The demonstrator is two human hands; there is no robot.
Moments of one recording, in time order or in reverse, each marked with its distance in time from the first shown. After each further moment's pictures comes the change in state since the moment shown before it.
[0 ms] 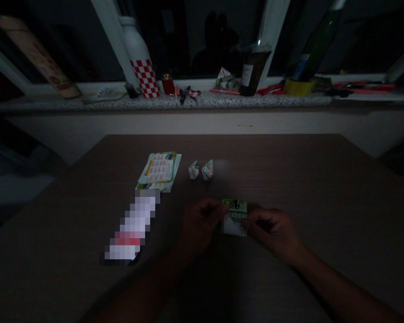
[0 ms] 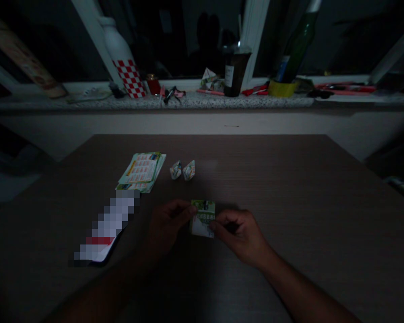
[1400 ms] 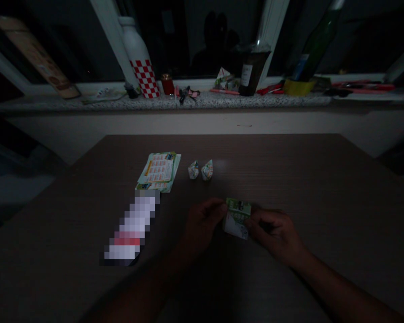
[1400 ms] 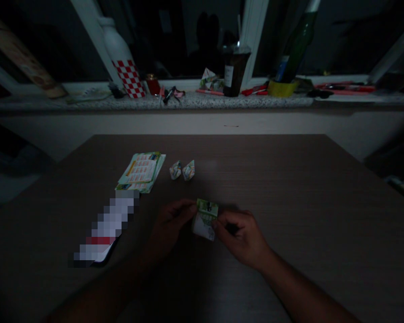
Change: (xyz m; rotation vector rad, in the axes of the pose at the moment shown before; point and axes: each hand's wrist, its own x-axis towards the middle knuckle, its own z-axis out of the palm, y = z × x) left_hand 0.003 -0.007 0.002 -0.083 -0.122 -0.018; right_hand -0.002 0.000 -0.002 -0.150 0.029 -0.198
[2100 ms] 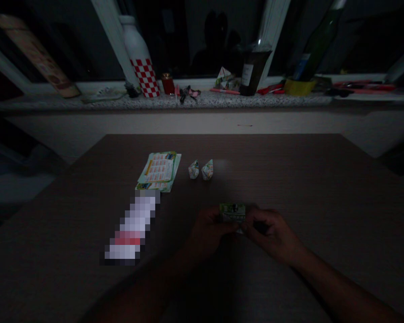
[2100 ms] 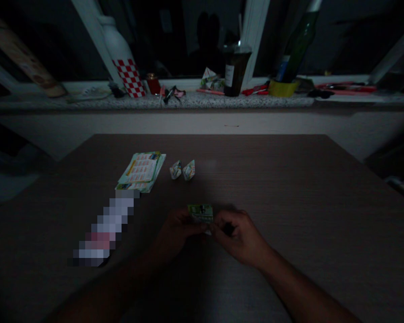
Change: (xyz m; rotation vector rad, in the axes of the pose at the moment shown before) left_hand -0.002 -0.010 0.009 -0.116 -0.123 -0.147; right_hand 0.000 0.010 0.001 -0.007 -0.146 0.050
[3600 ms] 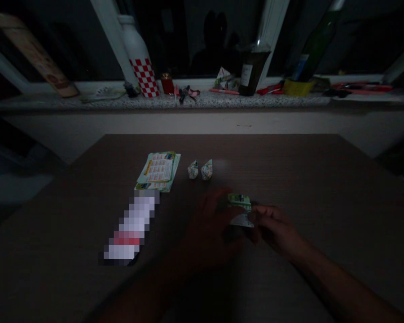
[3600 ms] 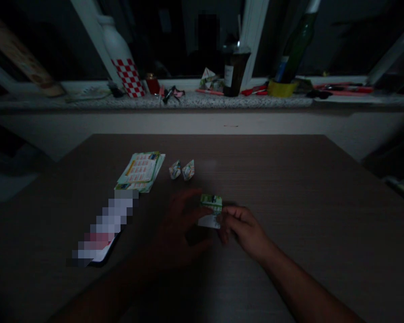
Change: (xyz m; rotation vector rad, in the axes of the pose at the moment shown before) left_hand -0.014 0.015 -0.011 1.085 -0.010 0.802; right_hand 0.003 0.007 -0.002 0.694 -0.002 0.344
